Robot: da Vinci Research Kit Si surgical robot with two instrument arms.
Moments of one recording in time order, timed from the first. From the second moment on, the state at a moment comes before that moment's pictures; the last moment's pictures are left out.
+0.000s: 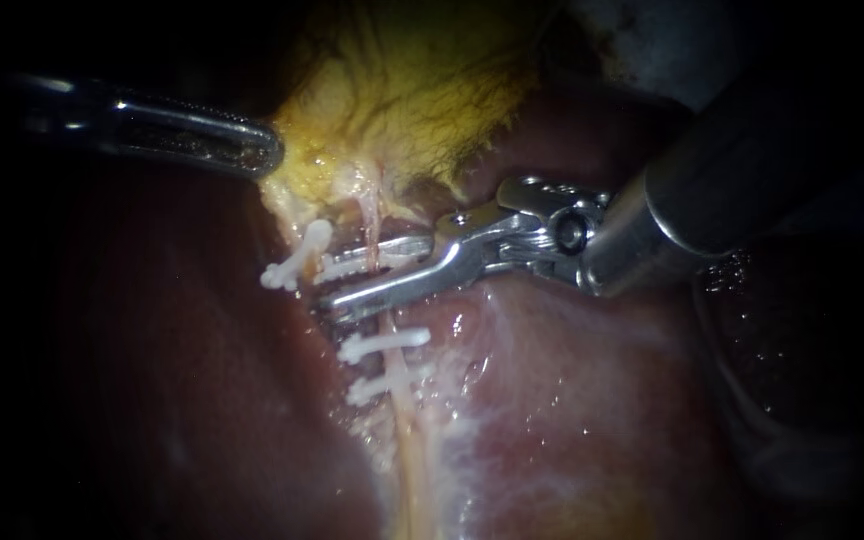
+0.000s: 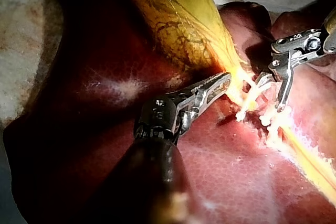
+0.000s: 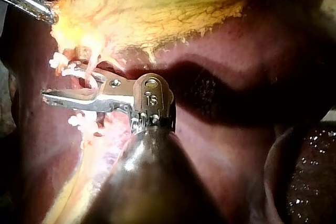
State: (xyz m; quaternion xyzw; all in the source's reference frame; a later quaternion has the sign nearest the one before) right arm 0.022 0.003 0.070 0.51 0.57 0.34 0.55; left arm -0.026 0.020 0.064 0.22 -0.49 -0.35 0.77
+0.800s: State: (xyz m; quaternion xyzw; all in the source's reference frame) right arm 0.020 0.003 0.069 0.52 0.55 0.36 0.55; left arm -0.026 0.020 0.065 0.22 -0.49 -0.35 0.77
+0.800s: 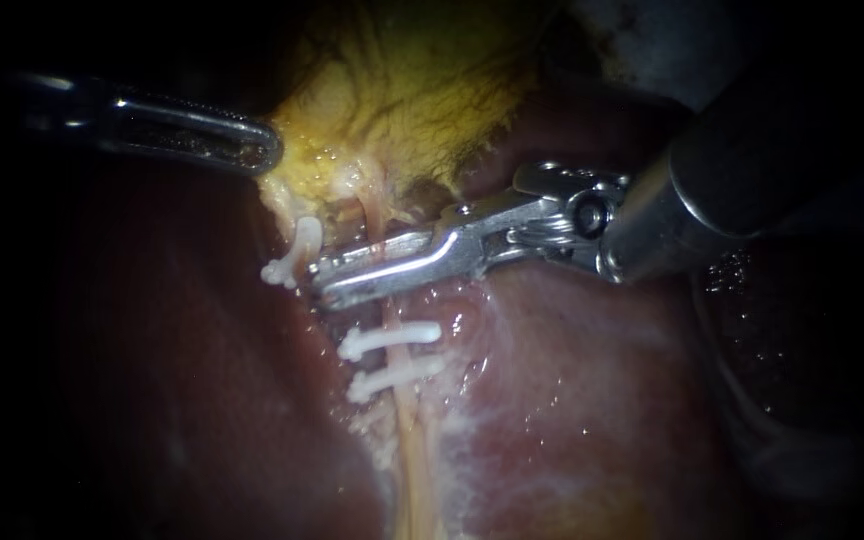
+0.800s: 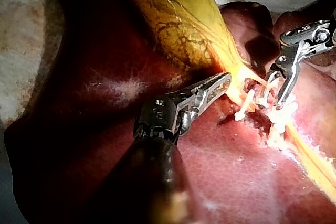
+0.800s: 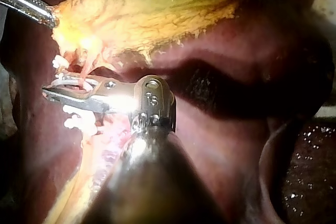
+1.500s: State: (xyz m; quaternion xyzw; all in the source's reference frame) right arm 0.020 0.003 0.070 0.53 0.54 0.37 0.55; left arm -0.026 0.020 0.065 0.22 -0.49 -0.35 0.77
